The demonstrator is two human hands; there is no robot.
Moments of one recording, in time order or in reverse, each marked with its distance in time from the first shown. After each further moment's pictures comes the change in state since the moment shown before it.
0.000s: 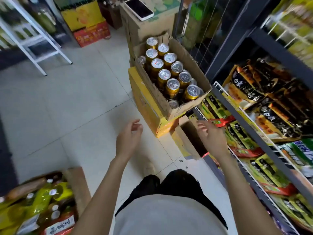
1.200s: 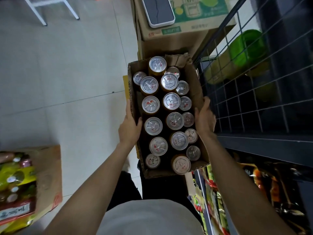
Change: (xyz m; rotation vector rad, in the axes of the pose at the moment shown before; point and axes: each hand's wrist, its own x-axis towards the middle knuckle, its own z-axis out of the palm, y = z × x) left_hand 0.289 0.065 0.126 0.228 0.241 -0.240; right_hand 0.411 0.025 0.045 -0.344 -0.168 0.021
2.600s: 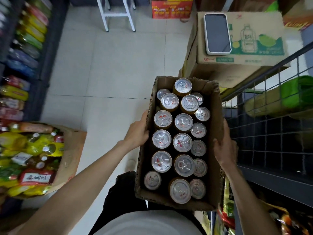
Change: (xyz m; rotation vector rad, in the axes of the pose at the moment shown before) left_hand -0.015 -0.033 -0.106 0.081 -0.182 0.044; right_hand -0.053 -0.046 -0.025 0.213 -0.150 -0.167
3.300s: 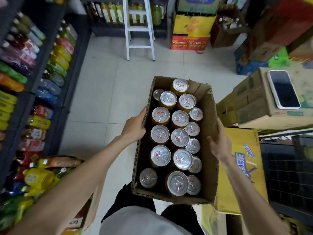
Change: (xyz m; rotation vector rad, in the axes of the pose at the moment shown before) left_hand 0.086 -0.202 -0.265 0.006 0.047 -0.048; right_hand 0.044 -0.291 0.147 0.053 0.015 -0.092
